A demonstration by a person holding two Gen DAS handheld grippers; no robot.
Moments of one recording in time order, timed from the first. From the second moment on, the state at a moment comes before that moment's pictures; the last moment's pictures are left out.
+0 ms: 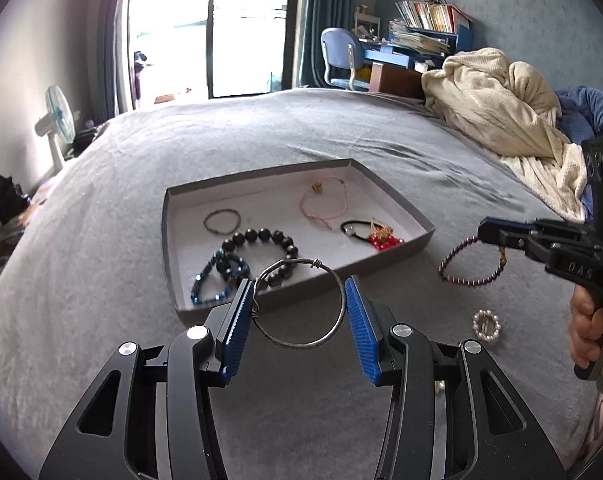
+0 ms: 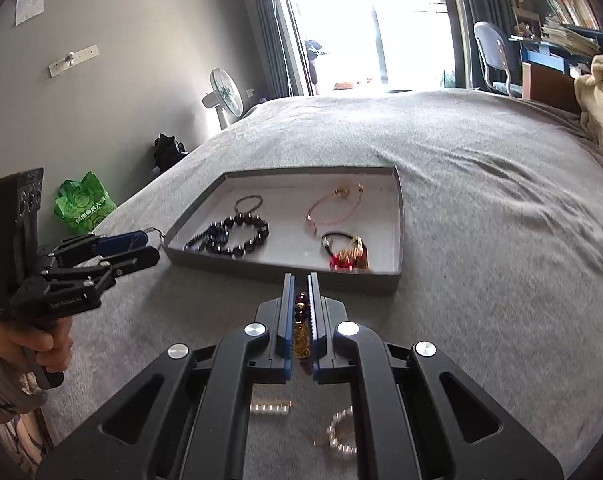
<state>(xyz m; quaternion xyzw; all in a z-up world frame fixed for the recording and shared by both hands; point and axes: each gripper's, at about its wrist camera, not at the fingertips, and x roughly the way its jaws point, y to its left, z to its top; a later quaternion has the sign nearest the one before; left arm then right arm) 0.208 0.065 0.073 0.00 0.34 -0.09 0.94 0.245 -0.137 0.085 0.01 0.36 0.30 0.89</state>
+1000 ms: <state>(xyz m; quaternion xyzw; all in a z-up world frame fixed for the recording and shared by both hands) 0.313 0.064 0.021 0.00 0.39 -0.06 0.92 0.345 -0.056 0.044 0.02 0.42 0.30 0.86</state>
